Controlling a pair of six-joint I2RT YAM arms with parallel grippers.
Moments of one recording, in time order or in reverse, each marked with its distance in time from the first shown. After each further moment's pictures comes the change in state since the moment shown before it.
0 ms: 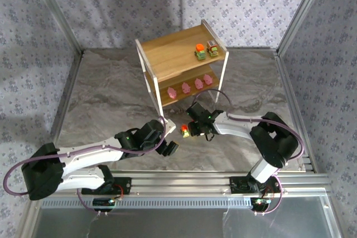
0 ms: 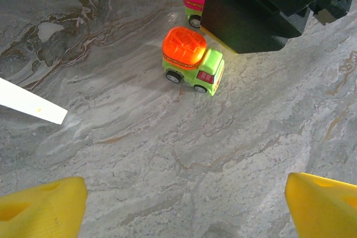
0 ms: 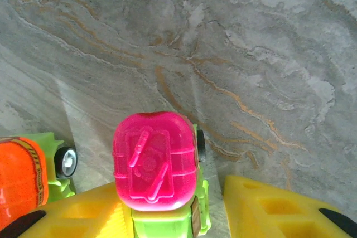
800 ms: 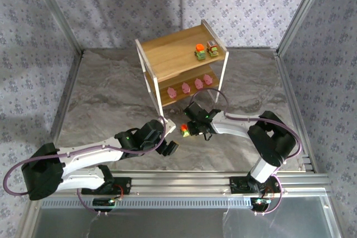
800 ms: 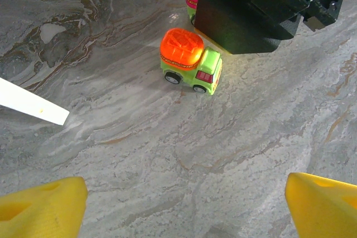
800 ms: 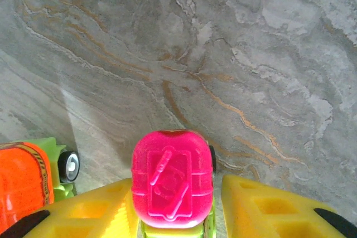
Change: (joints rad) left arm 0.000 0.000 0.001 0.000 -0.004 0.000; right arm 0.018 0.023 0.031 -0.014 0.039 -0.026
